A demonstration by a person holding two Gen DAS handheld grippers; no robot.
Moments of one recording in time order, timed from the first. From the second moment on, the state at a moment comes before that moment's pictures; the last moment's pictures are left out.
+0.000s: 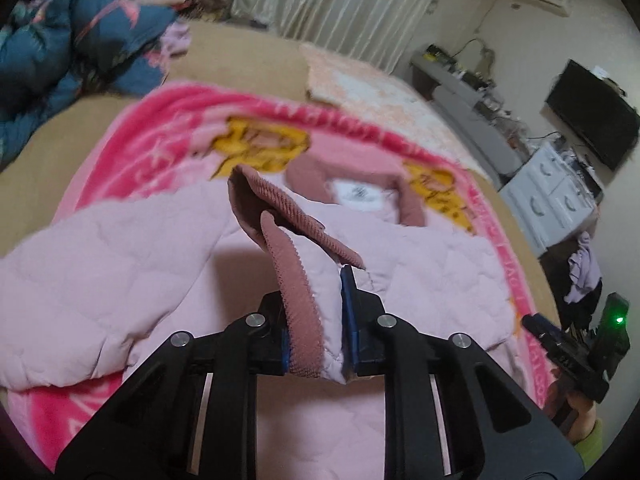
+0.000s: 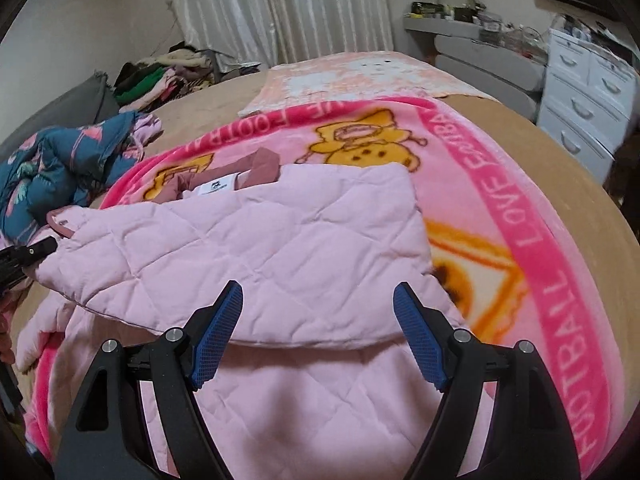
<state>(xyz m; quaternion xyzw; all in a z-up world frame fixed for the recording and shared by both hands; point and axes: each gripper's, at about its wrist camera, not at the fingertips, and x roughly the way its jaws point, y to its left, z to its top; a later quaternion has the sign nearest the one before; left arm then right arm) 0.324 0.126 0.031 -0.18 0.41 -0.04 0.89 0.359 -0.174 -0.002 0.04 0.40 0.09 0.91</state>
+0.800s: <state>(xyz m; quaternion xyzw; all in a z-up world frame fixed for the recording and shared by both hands) 0.277 0.162 -0.019 -0.20 0.43 0.02 0.88 0.355 -0.123 -0.018 0.03 0.43 0.14 0.89</state>
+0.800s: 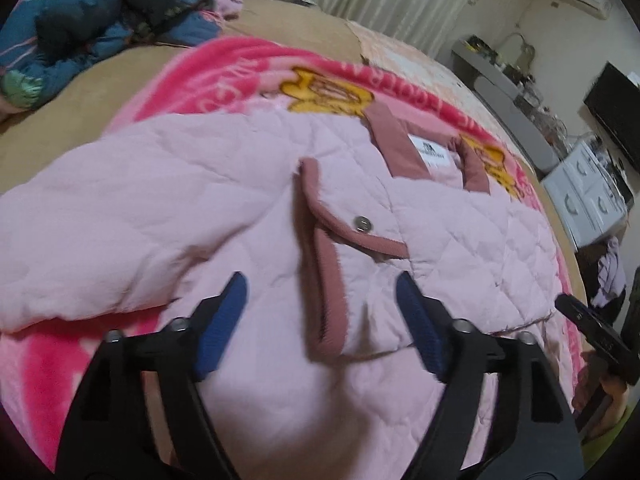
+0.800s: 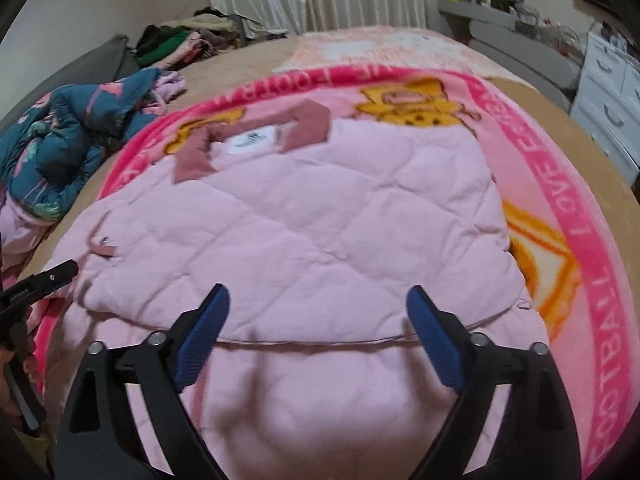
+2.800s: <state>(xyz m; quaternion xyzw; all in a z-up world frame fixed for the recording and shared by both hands) 0.111 0.467 -0.091 -0.47 0.29 0.37 0.75 0.291 0.168 0.015 -0.08 0.39 0.35 0.85</state>
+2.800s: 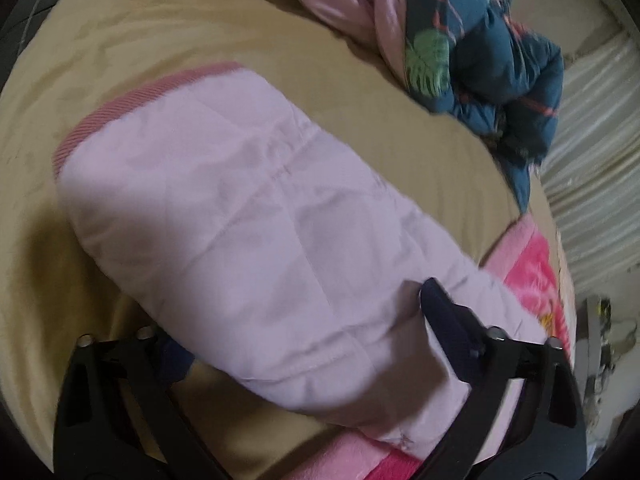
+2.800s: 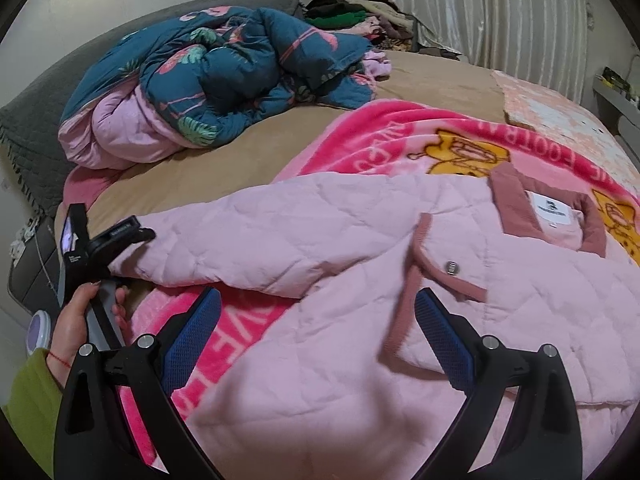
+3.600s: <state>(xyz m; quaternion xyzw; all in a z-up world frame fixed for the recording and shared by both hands) 0.122 0.388 0.101 -0.35 0.15 0.25 0.89 0.289 0.031 0.048 -0.02 0.38 0.29 0.88</state>
